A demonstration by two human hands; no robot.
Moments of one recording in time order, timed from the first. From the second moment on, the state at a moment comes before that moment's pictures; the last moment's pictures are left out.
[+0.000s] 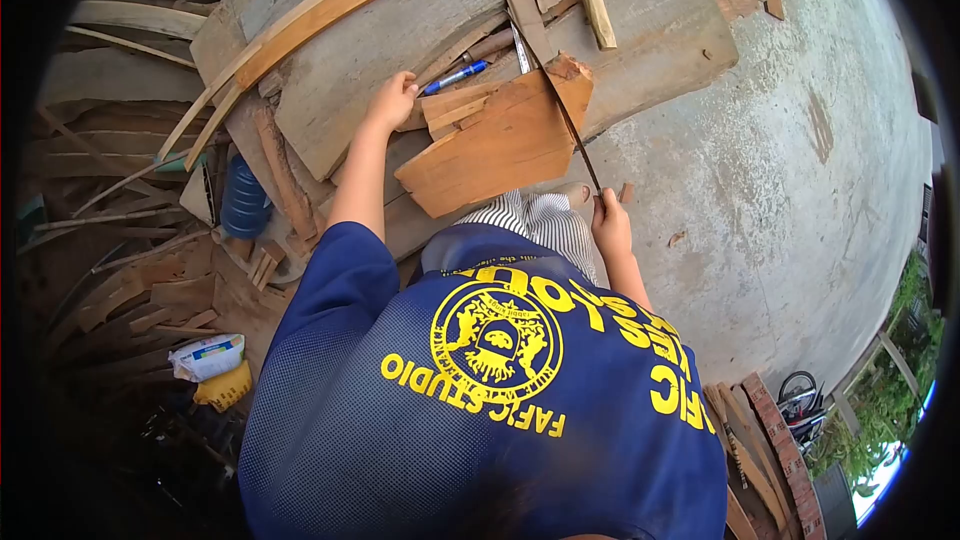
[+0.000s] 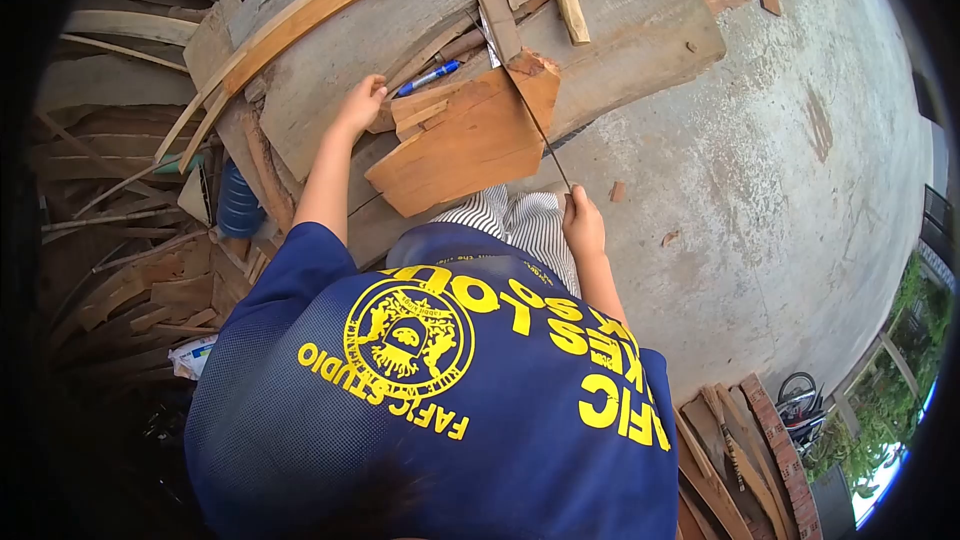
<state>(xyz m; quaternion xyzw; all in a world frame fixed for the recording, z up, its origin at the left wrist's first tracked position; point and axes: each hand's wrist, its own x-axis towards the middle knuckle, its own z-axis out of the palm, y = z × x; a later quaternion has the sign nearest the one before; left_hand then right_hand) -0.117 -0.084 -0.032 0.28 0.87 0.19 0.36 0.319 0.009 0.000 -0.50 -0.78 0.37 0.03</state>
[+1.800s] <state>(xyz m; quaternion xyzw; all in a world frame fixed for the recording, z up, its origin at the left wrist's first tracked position) -0.094 -0.154 -0.021 0.19 0.82 0.40 0.37 0.279 0.033 0.034 -0.49 -0.81 0.31 0.00</state>
